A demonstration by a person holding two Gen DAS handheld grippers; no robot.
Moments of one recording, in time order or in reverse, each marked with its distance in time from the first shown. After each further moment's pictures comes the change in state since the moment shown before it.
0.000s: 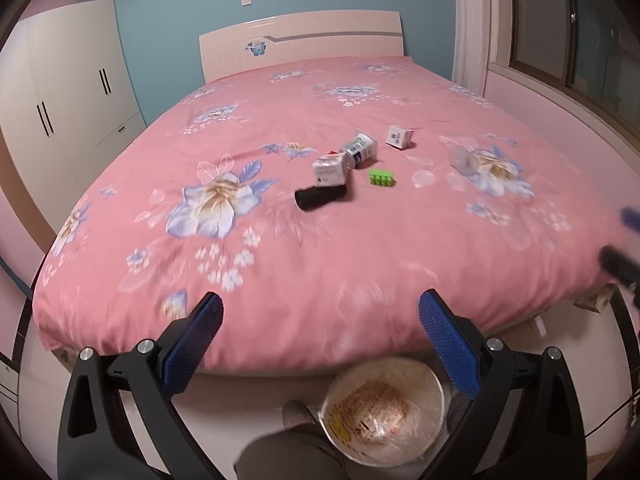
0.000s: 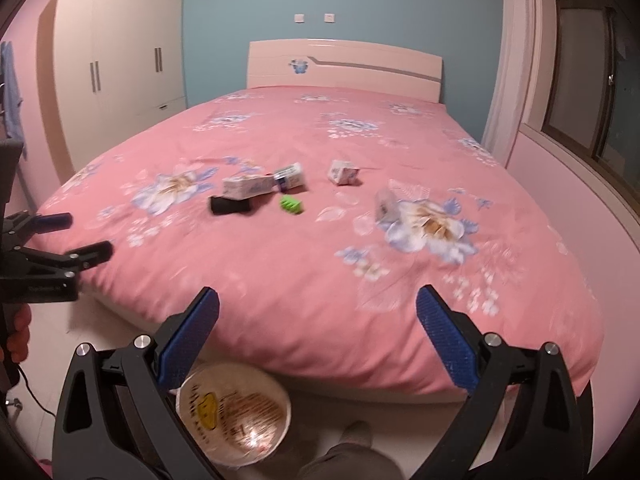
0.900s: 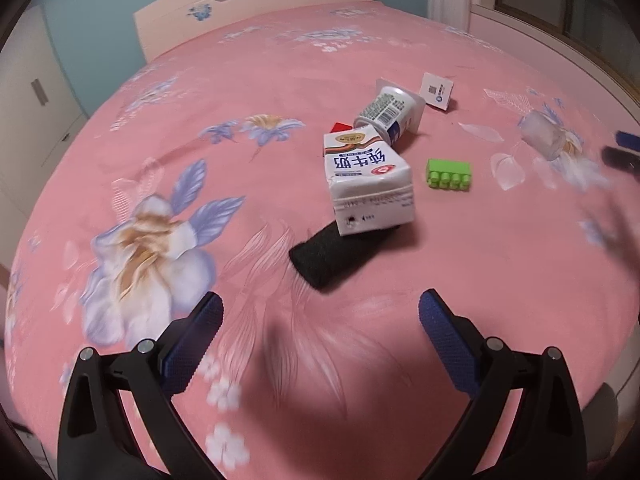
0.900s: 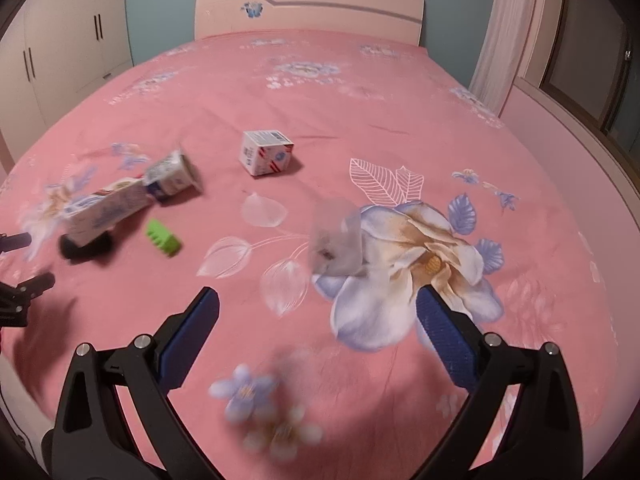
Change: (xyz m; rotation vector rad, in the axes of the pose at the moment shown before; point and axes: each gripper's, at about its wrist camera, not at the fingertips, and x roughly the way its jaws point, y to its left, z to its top) left arm 0.243 0.032 0.090 0.157 0.170 -0.119; right arm 0.261 -0.091 0.090 0.052 0.226 -0.098
